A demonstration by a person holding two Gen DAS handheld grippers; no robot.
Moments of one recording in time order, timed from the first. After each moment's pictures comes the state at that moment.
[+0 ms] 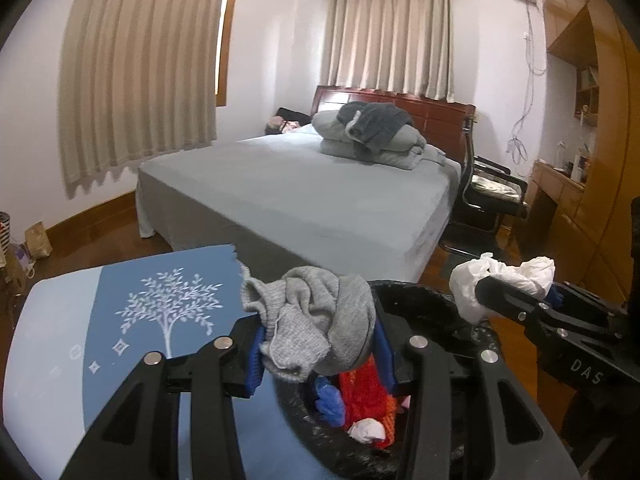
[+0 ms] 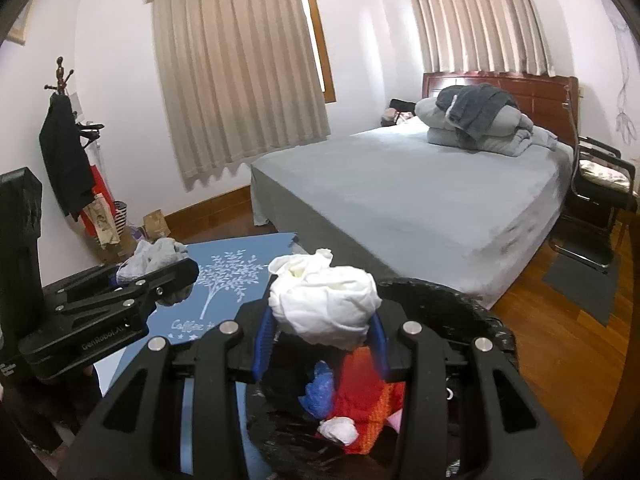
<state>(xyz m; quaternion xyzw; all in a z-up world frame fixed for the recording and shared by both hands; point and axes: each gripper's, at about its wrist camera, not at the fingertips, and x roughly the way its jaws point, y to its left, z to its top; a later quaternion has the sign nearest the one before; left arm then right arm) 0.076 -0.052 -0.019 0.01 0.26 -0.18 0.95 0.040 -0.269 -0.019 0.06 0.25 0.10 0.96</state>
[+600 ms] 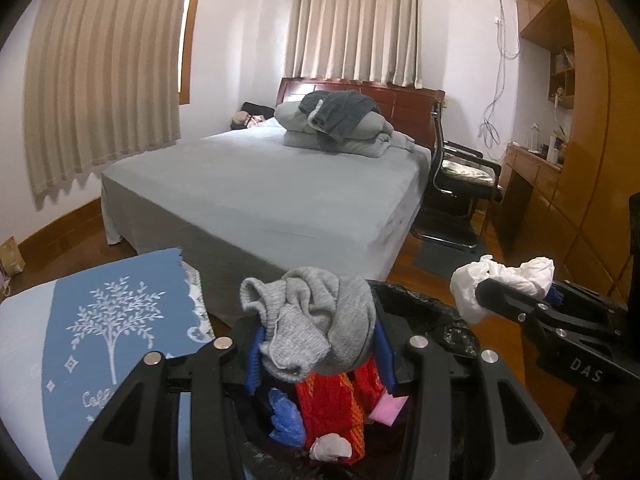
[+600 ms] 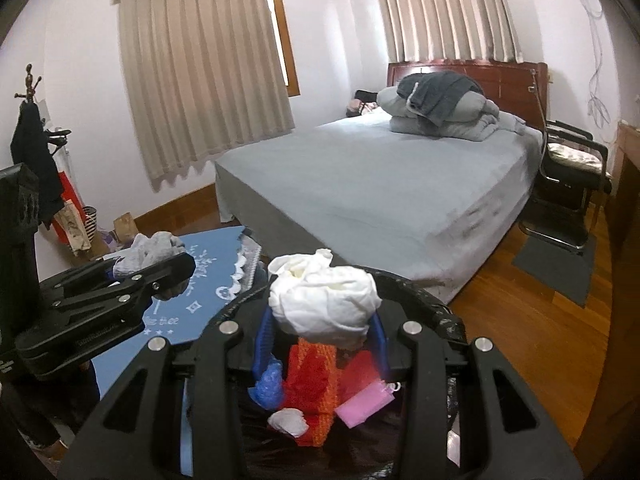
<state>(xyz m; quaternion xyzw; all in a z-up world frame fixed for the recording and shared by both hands) 0.098 -0.115 -0.036 0.03 0.27 -0.24 0.93 0.046 -0.324 -0.038 0.07 0.26 0.04 0.96</state>
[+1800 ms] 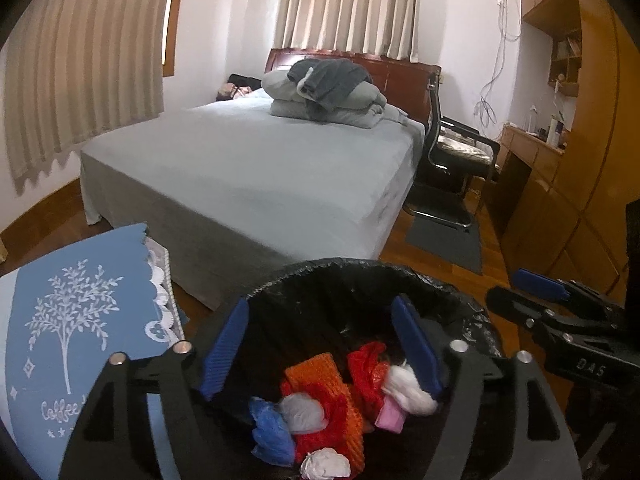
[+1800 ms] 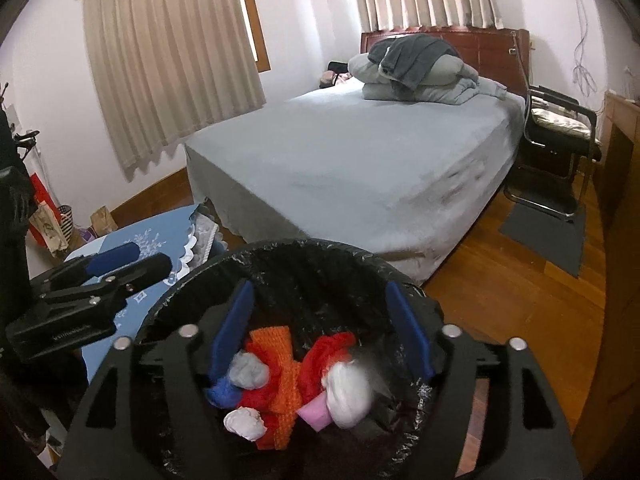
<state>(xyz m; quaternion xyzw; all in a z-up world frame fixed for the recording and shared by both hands) 0.148 -0.141 -0.077 0.02 0.31 -0.26 0.91 0.093 -0.371 -0.092 0.09 0.31 0.00 0.95</state>
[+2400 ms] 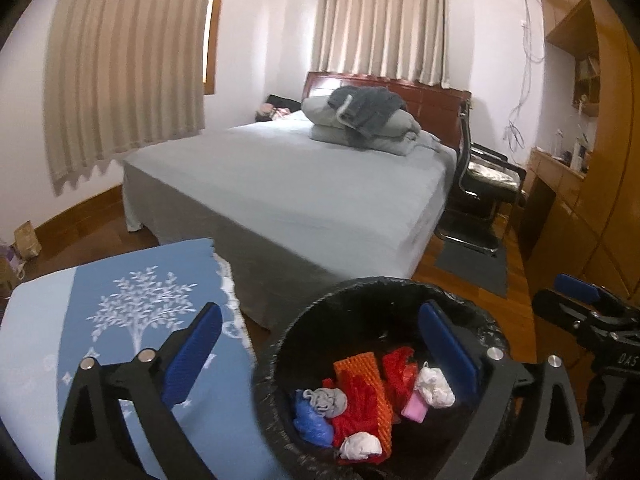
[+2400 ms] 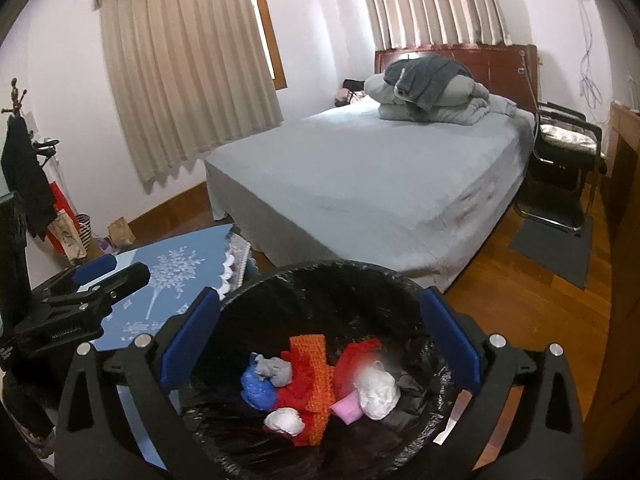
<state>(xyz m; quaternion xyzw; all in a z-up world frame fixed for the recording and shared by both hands) 0.111 -0.077 -0.032 0.01 0.28 -0.19 0.94 0.060 -0.347 -0.041 0.09 0.28 0.03 0.96</state>
